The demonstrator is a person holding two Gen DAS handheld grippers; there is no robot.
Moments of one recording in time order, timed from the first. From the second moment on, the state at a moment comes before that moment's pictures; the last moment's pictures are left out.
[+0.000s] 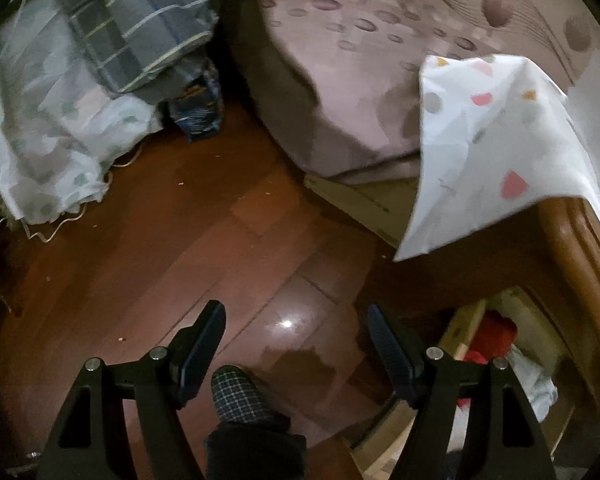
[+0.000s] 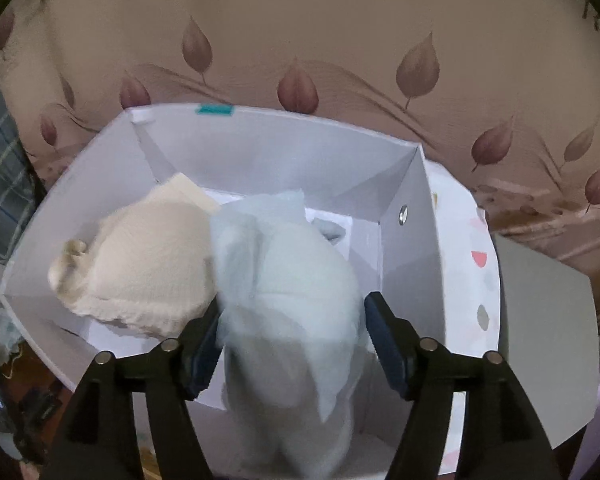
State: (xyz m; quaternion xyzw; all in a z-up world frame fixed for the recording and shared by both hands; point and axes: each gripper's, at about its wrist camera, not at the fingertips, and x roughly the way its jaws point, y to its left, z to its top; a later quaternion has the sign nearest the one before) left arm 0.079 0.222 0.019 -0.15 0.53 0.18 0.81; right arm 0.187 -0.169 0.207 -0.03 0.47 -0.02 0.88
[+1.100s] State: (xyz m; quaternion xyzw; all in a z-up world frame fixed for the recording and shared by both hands) left arm 0.078 0.085 0.036 0.01 0.52 -0.08 0.85; right arm 0.033 -0.195 0.177 -0.06 0.51 0.06 0.86
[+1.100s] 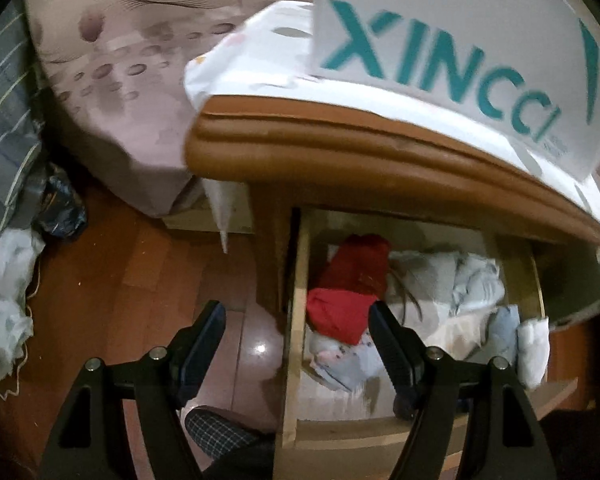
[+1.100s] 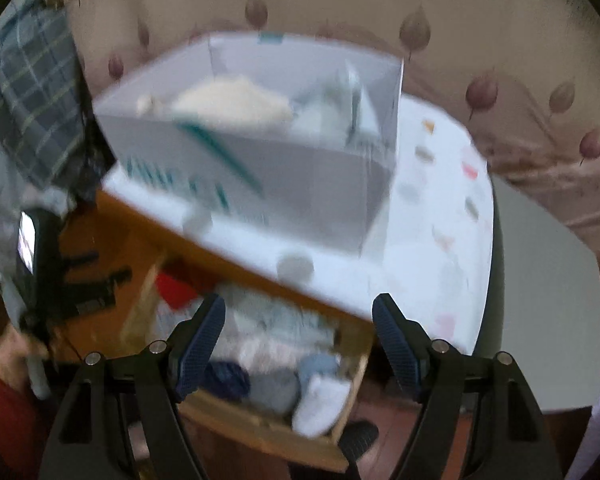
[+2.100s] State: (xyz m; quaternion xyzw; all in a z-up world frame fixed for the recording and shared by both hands) left arm 0.075 0.066 0.021 0.04 0.54 -0.11 0.83; right arm 0.013 -0.236 -0.027 -0.02 0.68 0.00 0.73
